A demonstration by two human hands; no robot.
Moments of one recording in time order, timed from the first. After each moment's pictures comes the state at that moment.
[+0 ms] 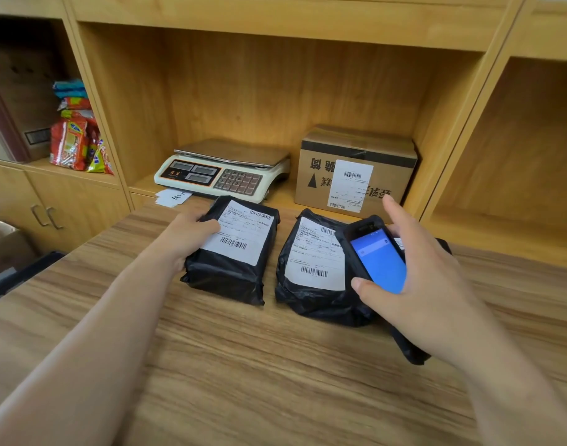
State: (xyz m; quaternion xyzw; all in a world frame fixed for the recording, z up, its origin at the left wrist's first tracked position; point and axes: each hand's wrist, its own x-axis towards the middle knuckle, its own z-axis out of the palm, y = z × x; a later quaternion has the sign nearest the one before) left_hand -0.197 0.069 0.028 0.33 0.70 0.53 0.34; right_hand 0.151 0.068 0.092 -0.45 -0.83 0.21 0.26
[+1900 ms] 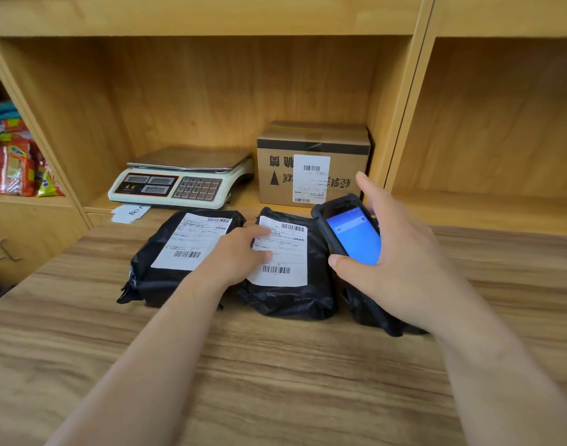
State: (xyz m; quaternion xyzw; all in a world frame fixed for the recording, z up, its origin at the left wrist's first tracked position) left_hand -0.077 0.118 0.026 0.55 0.74 0.30 0.23; right_hand 0.180 0.081 0.105 -0.47 -0.81 0.22 0.28
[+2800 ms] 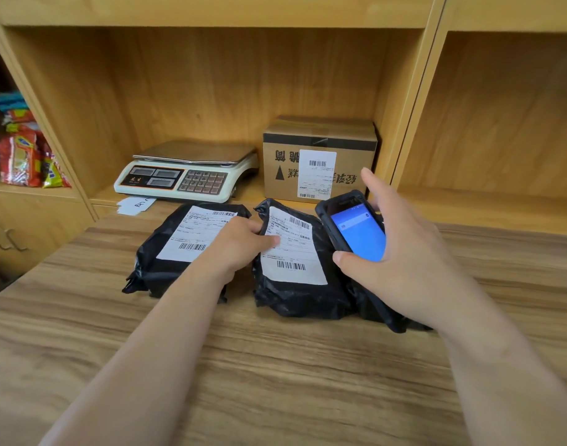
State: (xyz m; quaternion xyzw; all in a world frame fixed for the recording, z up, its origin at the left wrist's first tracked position) left_hand -0.077 0.118 0.029 0.45 0.70 0.43 0.36; right_hand 0.177 0.079 0.105 -0.47 -0.81 0.21 0.28
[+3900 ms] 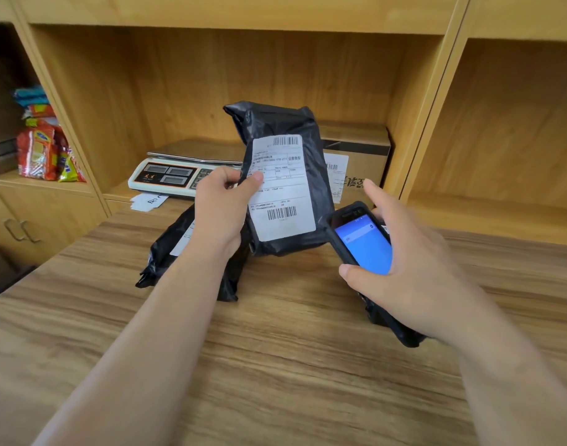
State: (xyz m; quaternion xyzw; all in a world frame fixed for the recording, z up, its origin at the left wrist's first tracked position) left_hand -0.082 0.101 0.079 0.33 0.55 0.72 0.27; right_hand 0.172 0.074 0.101 -0.45 -0.83 0.21 0.26
